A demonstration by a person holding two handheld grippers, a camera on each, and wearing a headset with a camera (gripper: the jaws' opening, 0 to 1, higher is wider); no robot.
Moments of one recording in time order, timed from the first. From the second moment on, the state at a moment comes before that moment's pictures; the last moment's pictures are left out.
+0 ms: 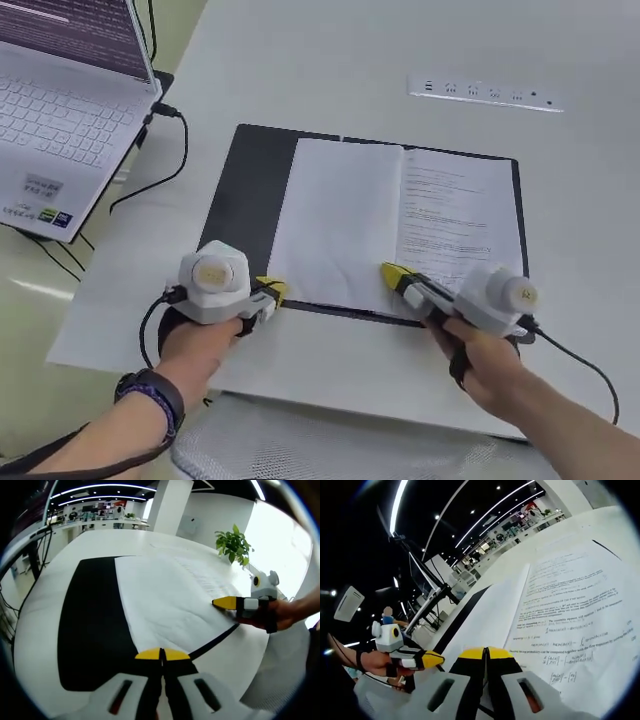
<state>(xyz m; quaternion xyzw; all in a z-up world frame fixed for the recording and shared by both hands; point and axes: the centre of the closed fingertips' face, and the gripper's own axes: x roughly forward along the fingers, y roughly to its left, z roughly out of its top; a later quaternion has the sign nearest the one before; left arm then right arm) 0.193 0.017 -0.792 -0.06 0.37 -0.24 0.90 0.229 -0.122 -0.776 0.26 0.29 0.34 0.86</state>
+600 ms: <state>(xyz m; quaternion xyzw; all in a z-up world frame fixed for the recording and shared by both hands) 0.193 0.016 -0.792 -0.05 0.37 -0.24 0.89 0.198 -0.126 -0.780 0.27 0.31 0.33 0.85</state>
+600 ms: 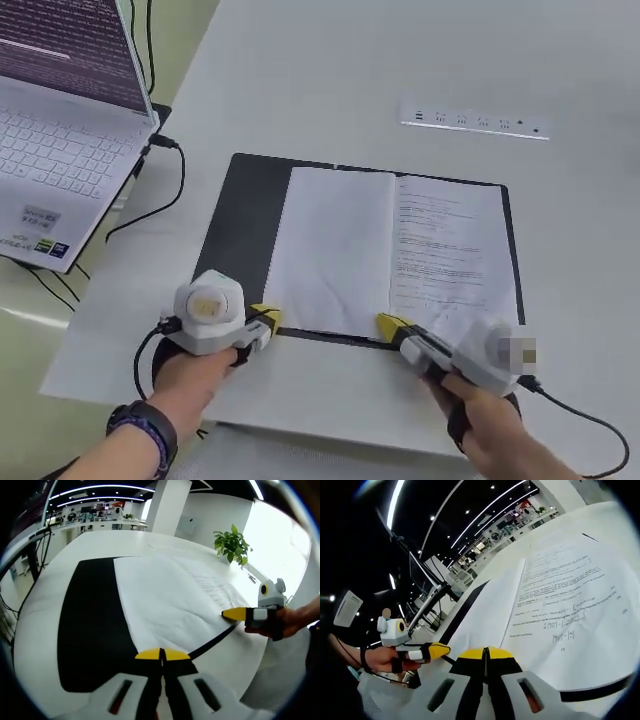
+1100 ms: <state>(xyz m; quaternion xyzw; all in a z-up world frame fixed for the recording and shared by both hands) 0.192 0.016 -0.791 -0.04 0.37 -0.25 0.89 0.192 -0.127 -0.779 0.27 0.34 0.33 0.84</state>
